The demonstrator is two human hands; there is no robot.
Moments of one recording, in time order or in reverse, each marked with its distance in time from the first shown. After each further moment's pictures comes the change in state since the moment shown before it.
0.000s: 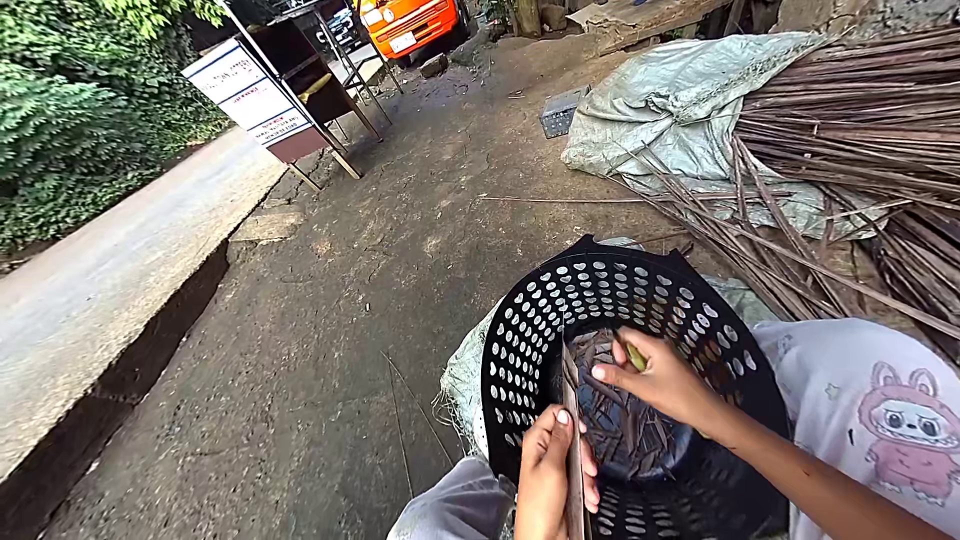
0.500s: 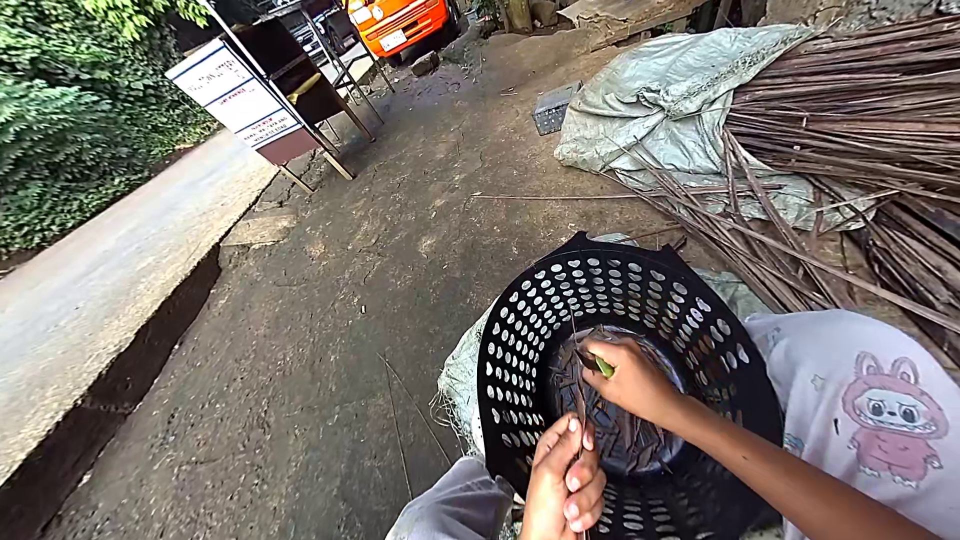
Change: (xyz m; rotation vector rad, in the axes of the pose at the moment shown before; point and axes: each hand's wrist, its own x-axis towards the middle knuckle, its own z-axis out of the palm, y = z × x) left_hand 0.007 -0.013 -0.010 -0.521 -0.375 -0.142; right_hand 0.008 0.008 0.030 -0.188 0.126 -0.344
